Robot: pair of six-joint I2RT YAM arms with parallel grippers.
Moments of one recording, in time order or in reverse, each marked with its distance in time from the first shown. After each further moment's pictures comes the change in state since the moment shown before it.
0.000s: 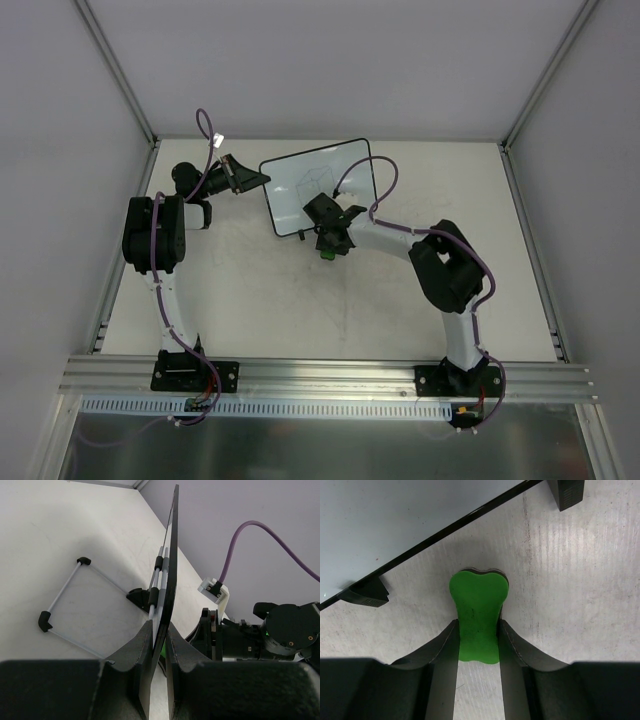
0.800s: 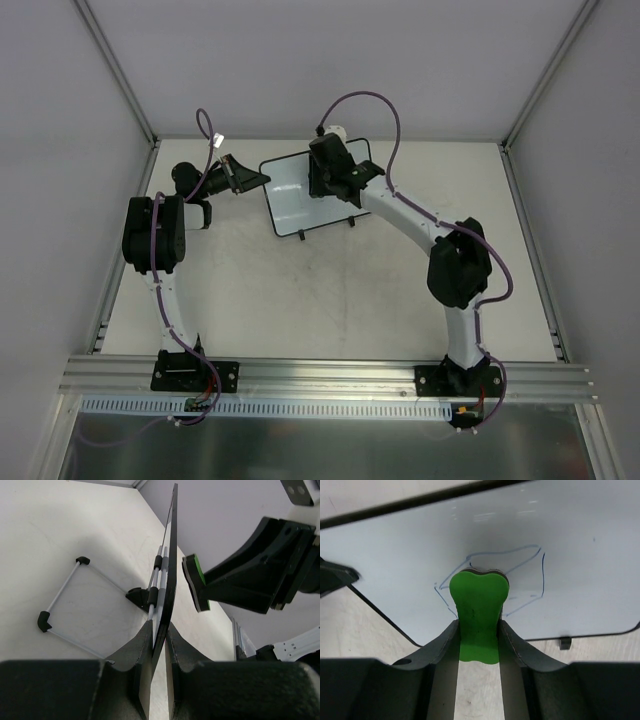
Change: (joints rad) left arm 0.000 -0.001 0.000 0.000 0.005 0.000; right arm -0.079 -0.014 0.381 0.015 -0.073 -0.439
